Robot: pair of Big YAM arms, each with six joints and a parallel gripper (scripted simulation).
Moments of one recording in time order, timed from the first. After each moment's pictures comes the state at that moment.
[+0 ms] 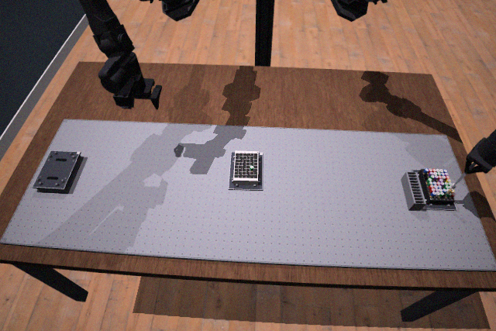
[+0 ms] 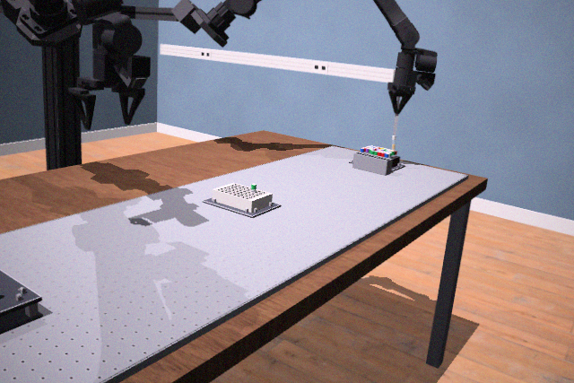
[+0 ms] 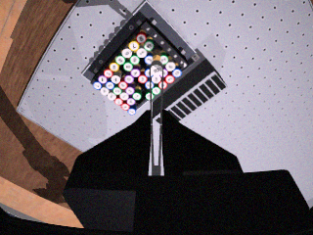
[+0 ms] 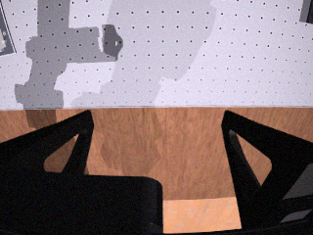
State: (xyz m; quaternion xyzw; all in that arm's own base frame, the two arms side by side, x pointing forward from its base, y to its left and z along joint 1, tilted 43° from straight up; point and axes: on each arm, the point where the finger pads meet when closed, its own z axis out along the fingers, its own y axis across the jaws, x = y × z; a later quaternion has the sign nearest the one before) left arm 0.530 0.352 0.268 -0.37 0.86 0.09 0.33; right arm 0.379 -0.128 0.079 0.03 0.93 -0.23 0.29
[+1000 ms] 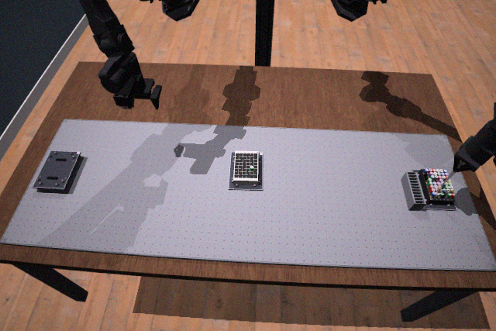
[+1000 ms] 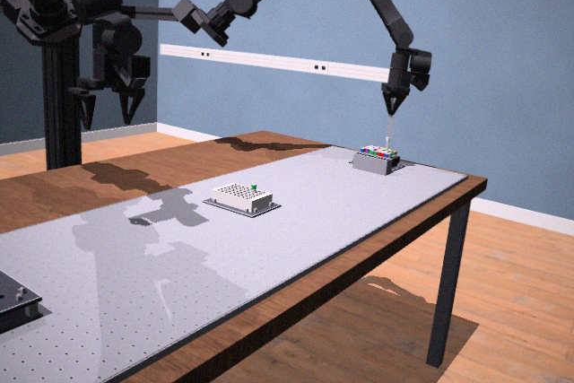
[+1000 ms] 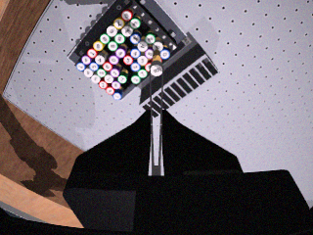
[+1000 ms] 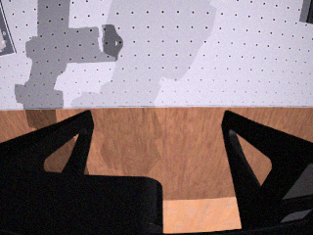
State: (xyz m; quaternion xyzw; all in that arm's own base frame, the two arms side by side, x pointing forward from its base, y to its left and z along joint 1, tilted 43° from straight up) left arm 0.531 0.324 0.249 -0.39 0.86 0.09 0.33; right arm 0.379 -0.128 0.079 0.03 0.93 -0.23 0.29
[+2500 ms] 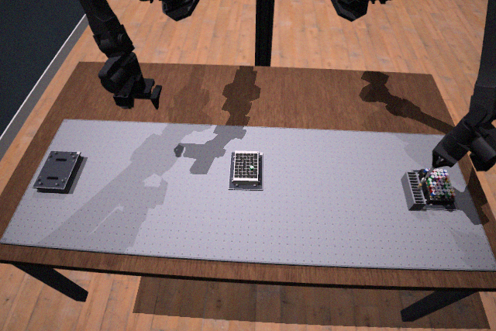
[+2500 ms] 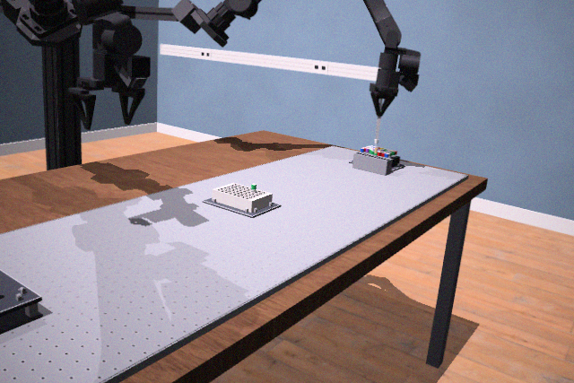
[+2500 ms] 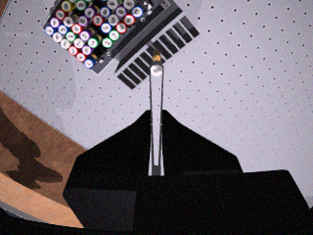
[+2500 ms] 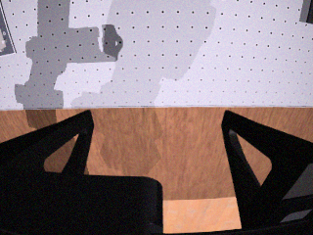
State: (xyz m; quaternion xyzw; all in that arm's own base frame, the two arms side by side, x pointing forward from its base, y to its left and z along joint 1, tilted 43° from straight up) left arm 0.532 0.270 0.216 -0.39 0.85 0.09 0.33; right arm 0.379 -0.128 0.079 0.03 0.93 -0.23 0.29
